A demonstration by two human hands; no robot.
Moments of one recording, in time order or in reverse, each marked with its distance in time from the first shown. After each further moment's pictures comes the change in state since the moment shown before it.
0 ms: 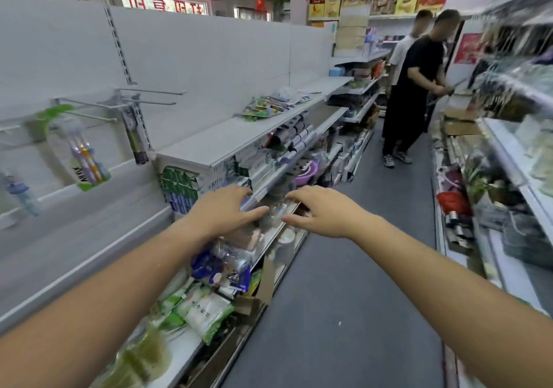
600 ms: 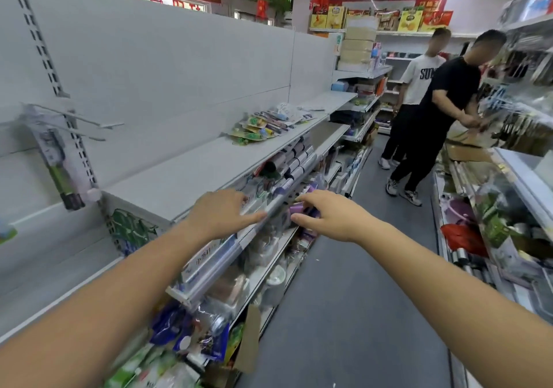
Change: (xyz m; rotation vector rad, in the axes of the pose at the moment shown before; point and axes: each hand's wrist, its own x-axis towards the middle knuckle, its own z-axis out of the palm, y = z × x) left_hand 0.249 -0.056 0.033 0.029 0.004 -0.073; right_hand 0.215 0.152 -0.001 0.043 -0.017 0.088
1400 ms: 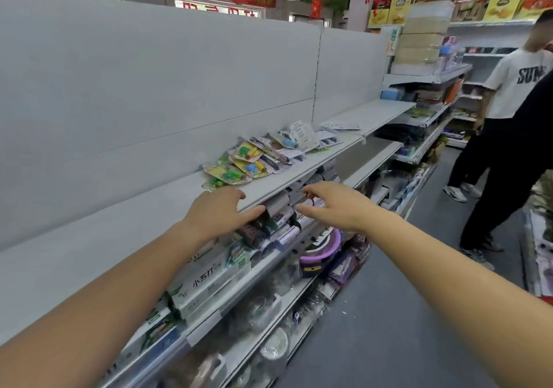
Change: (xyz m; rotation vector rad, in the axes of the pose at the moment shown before) left_hand 0.337 0.042 0.034 0.002 0.021 -0.239; right_hand 0.314 0.262 -0.035 0.051 0.009 -0.208
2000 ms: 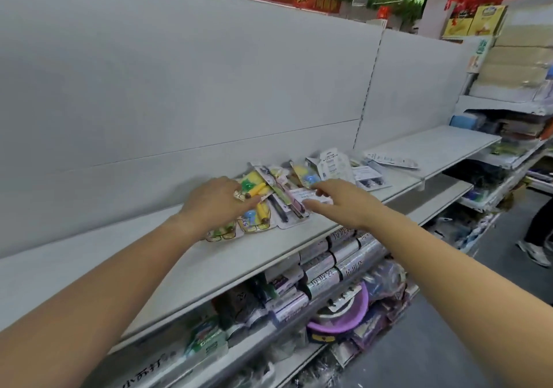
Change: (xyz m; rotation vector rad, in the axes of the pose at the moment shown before) left_hand 0.218 -0.029 0.024 -0.052 0.089 -0.285; right_hand 0.248 0.128 -0.007 0.052 -0.033 -0.162
